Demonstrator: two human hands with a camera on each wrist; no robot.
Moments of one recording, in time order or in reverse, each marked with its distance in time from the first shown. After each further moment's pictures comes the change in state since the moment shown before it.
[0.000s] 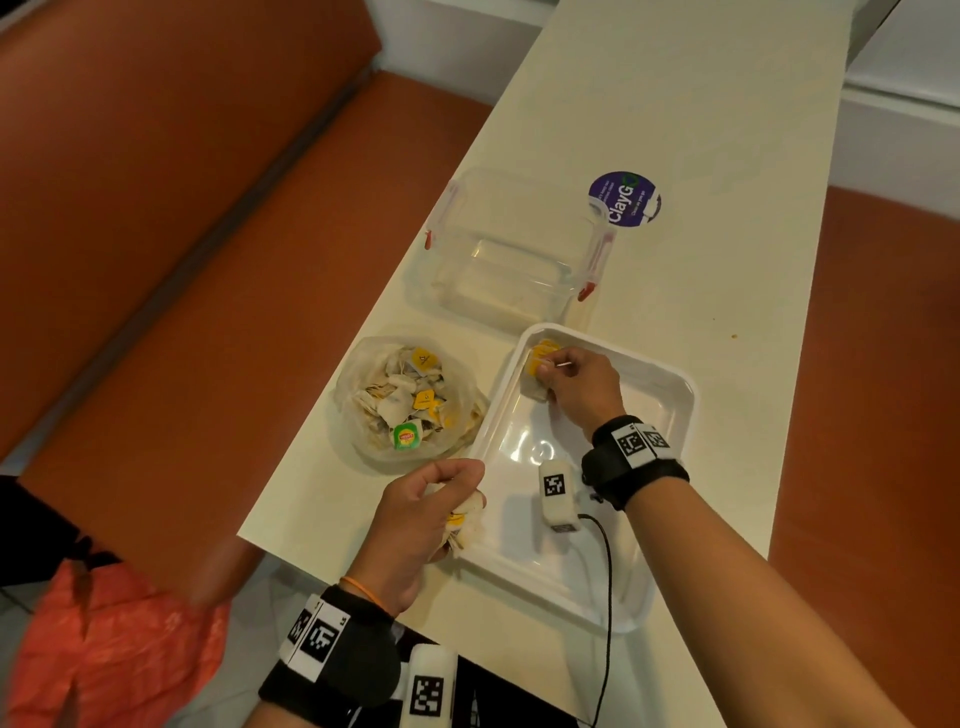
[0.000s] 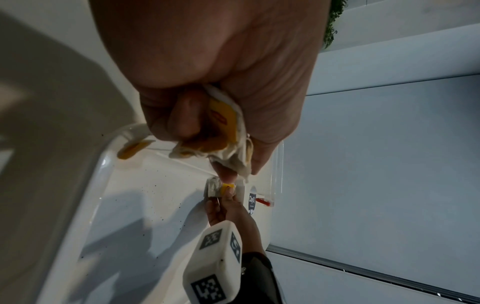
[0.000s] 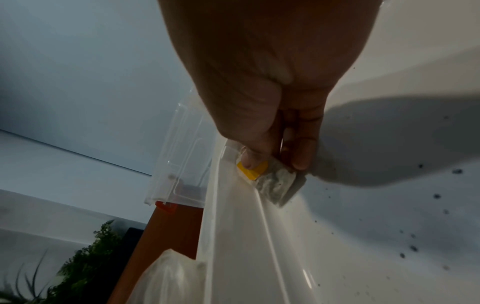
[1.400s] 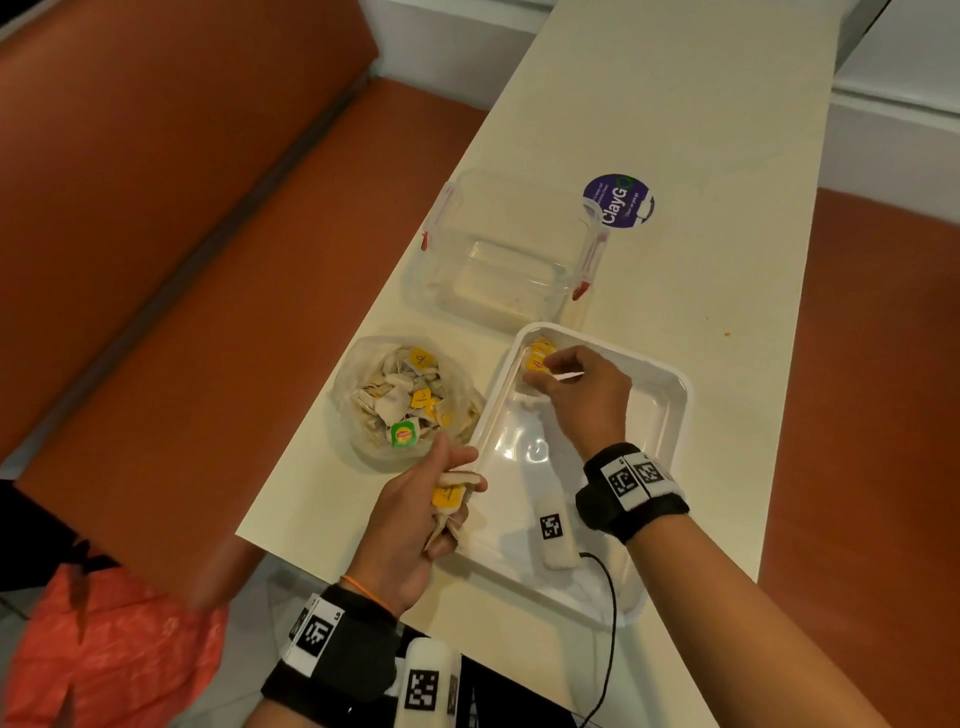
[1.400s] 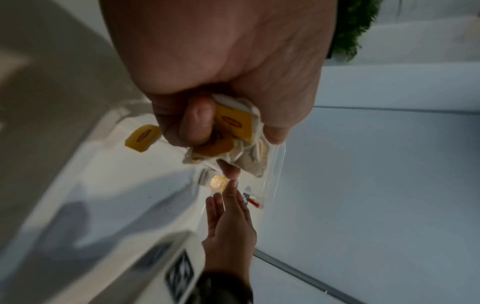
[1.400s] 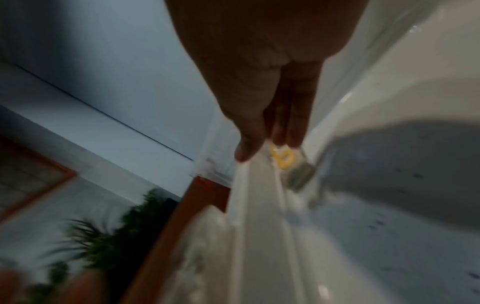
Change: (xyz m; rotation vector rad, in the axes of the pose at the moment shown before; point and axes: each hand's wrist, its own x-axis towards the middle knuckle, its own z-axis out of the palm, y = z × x) left_hand -0.009 0.007 0.004 -0.180 -0.030 -0.035; right_hand -0.057 -0.028 -0.010 0.059 0.148 -0.101
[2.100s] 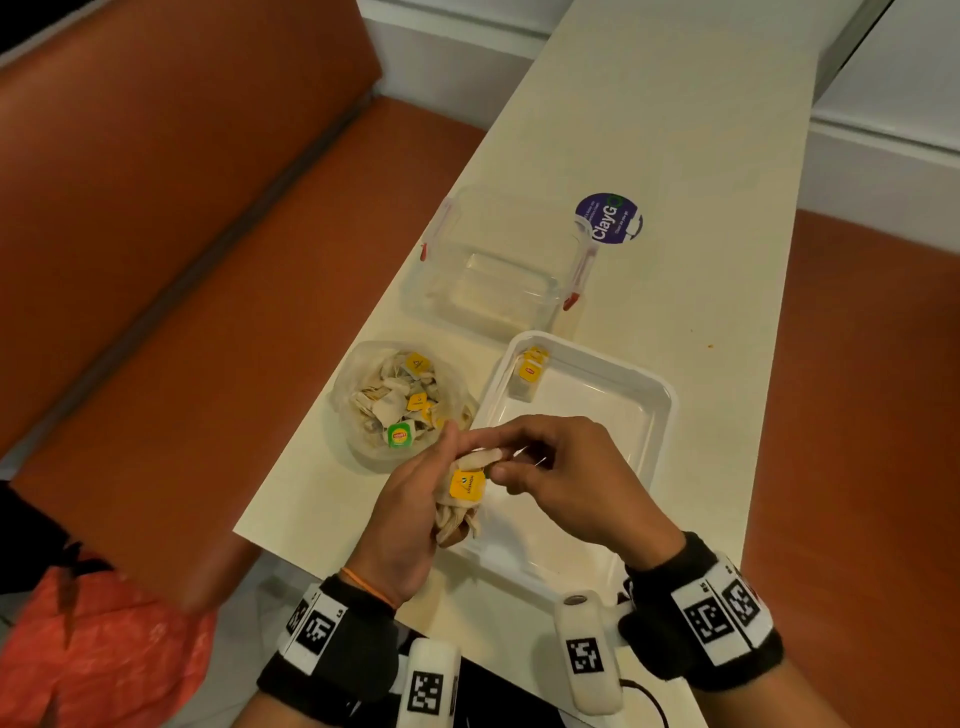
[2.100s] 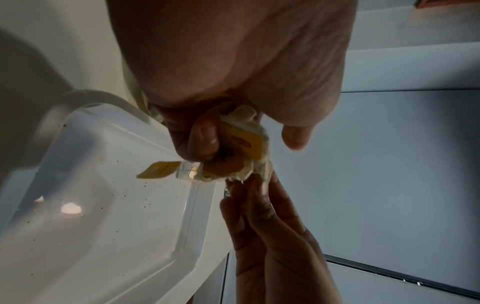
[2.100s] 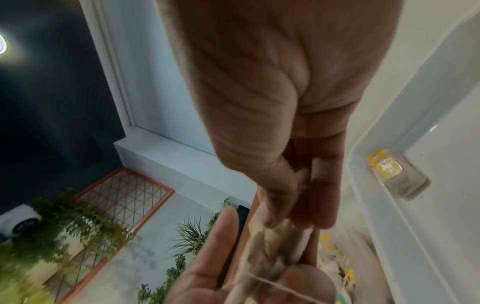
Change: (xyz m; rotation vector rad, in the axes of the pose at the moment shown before) left_hand -0.025 0.016 0.017 0.098 -0.256 0.211; right_hand -0.102 -0.065 -0.054 -0.192 -0.596 -0.207
